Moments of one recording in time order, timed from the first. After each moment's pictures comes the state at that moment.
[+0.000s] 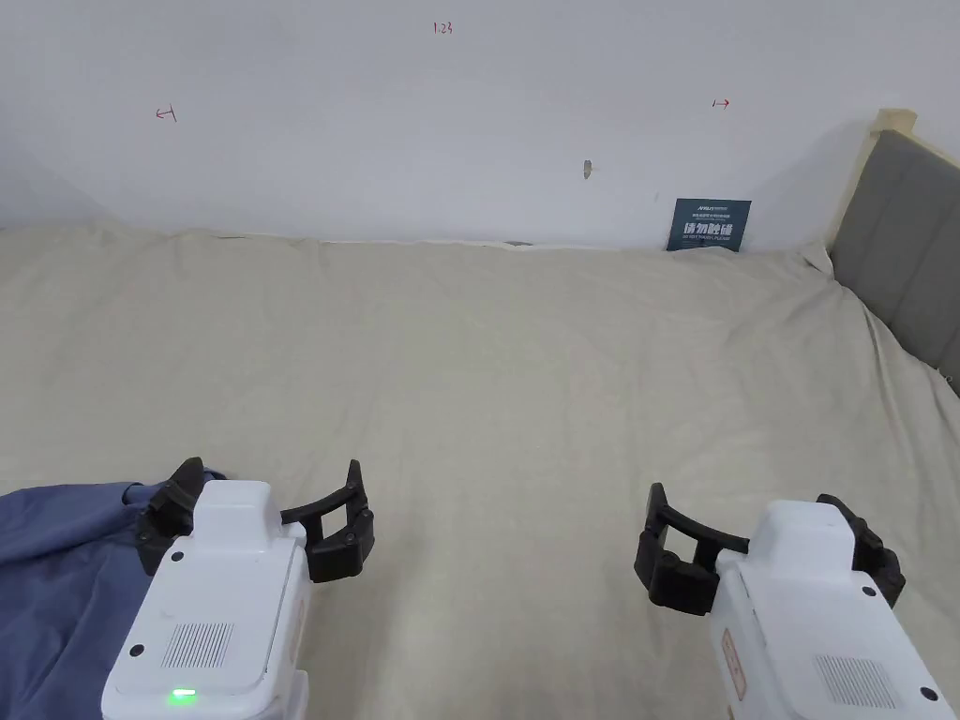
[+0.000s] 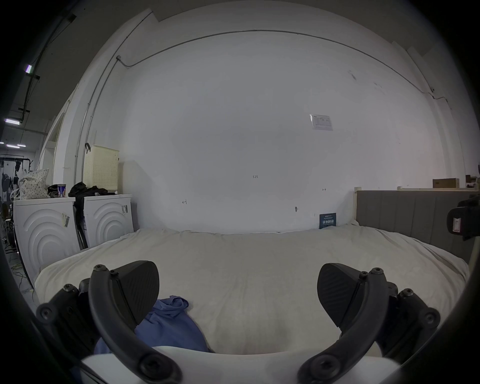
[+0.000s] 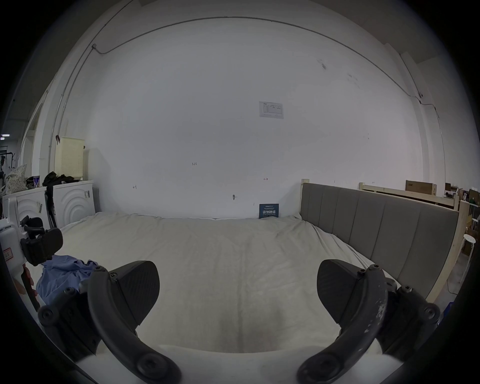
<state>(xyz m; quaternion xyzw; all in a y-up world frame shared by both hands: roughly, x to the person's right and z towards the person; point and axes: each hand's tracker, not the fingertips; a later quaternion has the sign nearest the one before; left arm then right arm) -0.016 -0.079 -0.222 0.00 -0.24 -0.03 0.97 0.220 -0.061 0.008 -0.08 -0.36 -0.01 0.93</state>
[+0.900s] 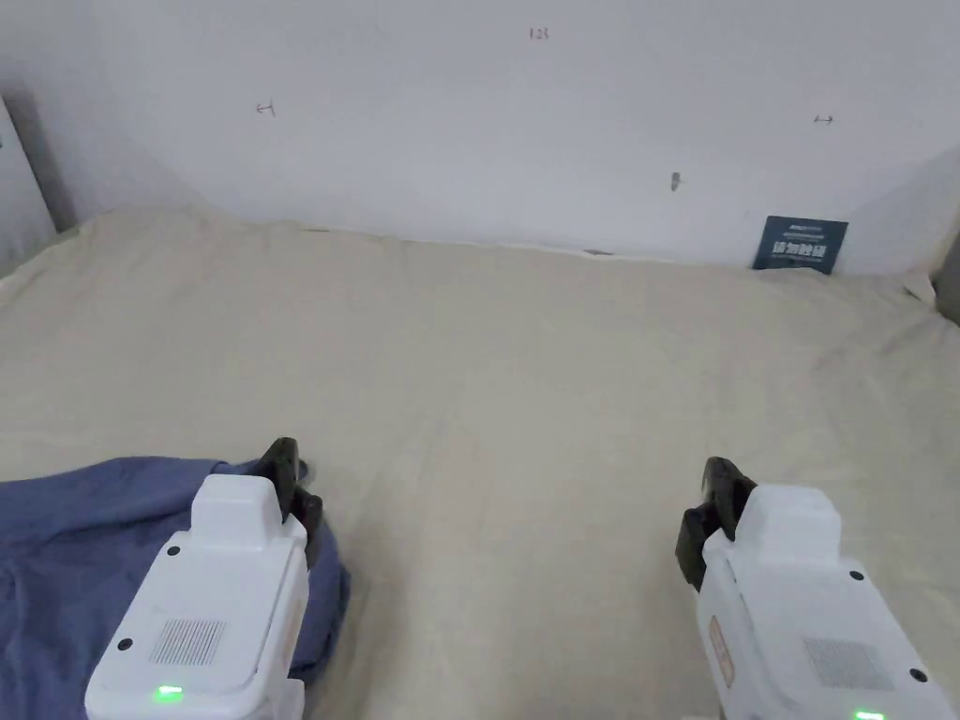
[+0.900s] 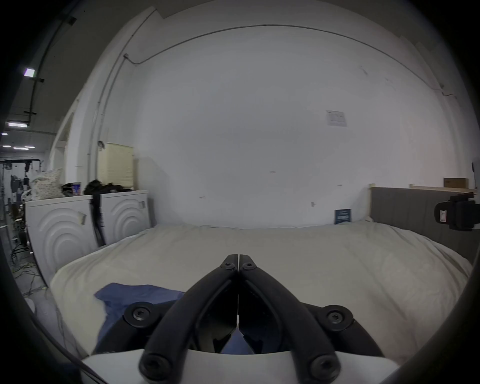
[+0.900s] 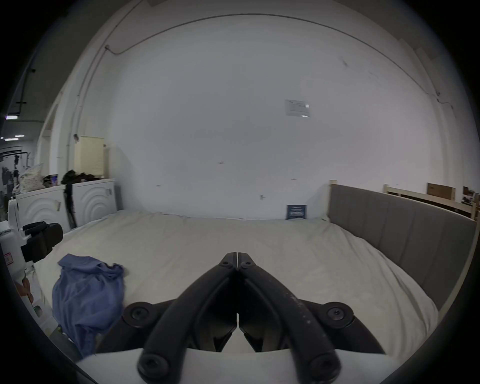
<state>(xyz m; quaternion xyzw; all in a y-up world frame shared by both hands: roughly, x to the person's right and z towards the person) -0.080 -0.065 -0.240 -0.02 -0.18 -0.03 0.98 0.185 -0.043 -0.058 -0.08 -0.28 -0.01 0.96</state>
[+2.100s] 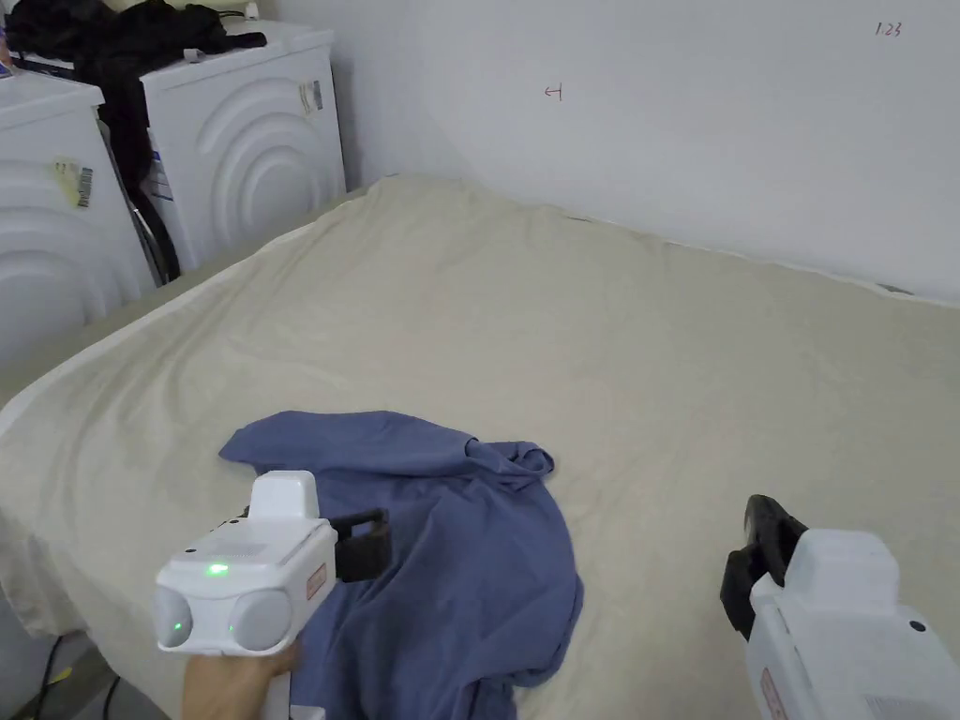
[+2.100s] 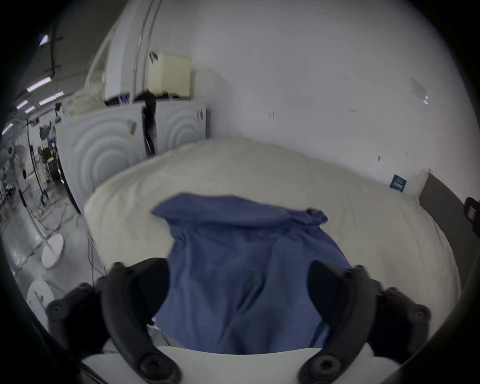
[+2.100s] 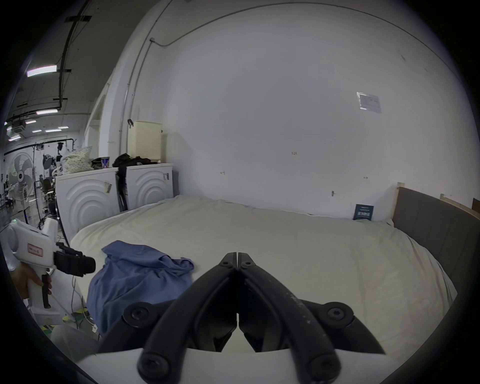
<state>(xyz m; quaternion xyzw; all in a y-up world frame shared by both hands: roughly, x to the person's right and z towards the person) -0.223 -0.117 -0.370 -0.30 -0.07 0.02 0.95 0.092 -0.061 -0.170 -0.12 -0.13 0.01 0.98</state>
